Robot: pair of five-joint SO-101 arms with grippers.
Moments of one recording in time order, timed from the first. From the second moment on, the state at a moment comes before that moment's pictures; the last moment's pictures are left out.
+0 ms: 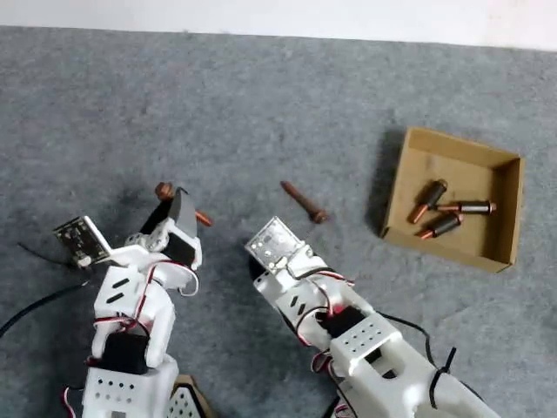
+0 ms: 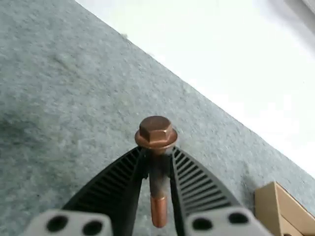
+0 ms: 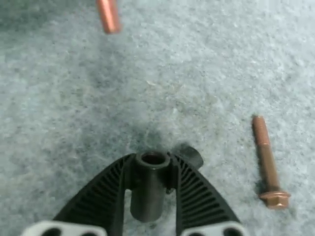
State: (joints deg) left arm 2.2 -103.1 96.1 27.0 44.1; right arm -39.6 -44.0 85.0 -0.9 16.8
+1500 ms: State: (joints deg) left arm 11.5 -103.1 95.6 23.9 48.6; right arm -39.9 -75.0 96.0 1.0 22.9
